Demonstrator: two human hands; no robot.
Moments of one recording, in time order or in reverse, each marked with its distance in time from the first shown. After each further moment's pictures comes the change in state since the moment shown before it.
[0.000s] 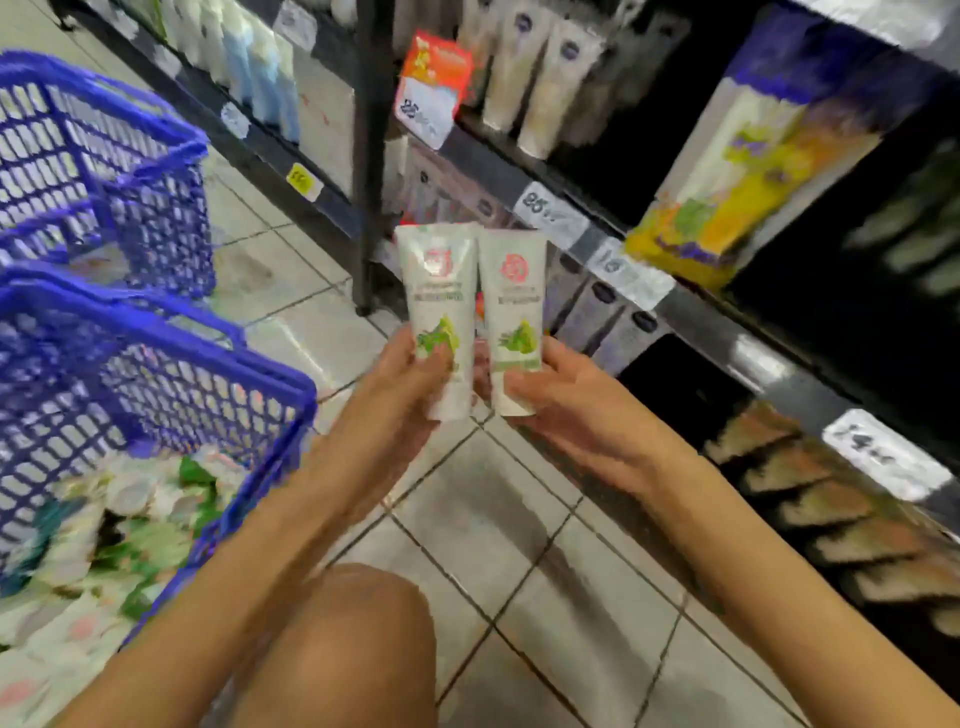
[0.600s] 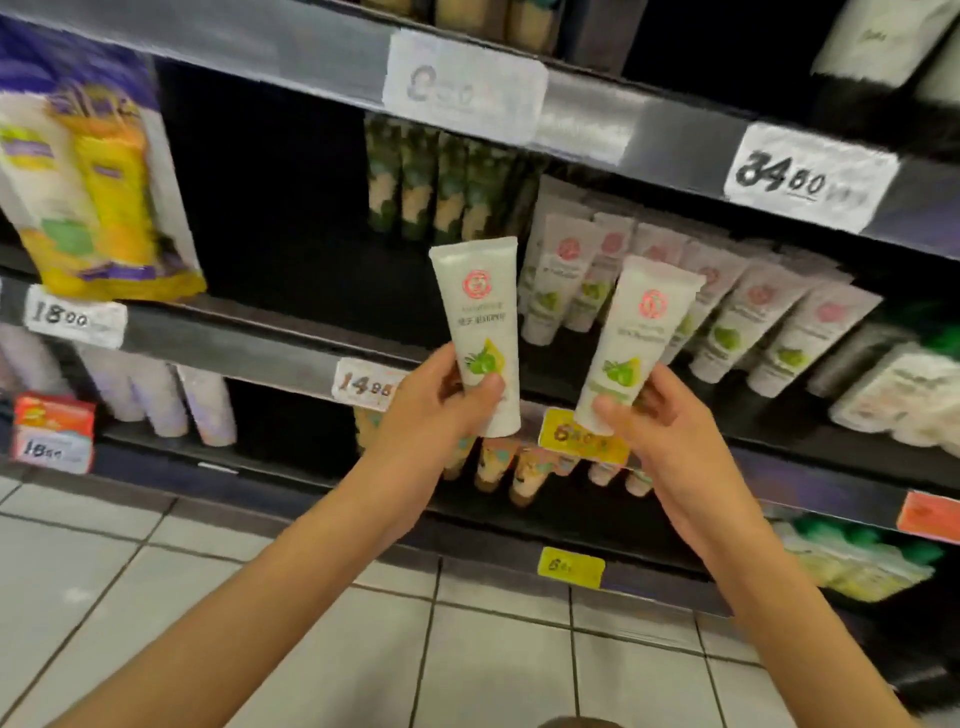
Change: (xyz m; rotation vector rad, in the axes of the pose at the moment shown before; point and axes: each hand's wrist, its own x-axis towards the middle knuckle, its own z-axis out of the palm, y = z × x) left_hand -0.004 -0.168 0.319 0.440 -0.531 -0.073; right_hand -0.329 -0.036 -0.234 -0.333 1.057 -0.465
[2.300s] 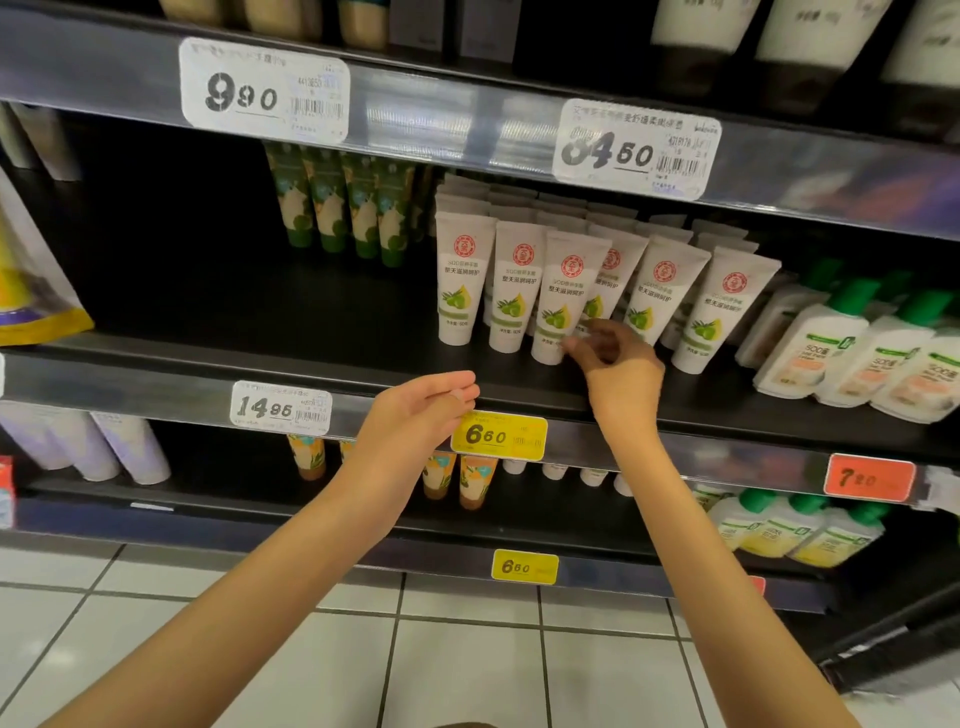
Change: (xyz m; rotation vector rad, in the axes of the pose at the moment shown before) left_hand 0.028 -0.021 0.053 0.043 -0.050 -0.155; right_hand 0.080 0.034 -0.051 -0.421 0.467 -0.179
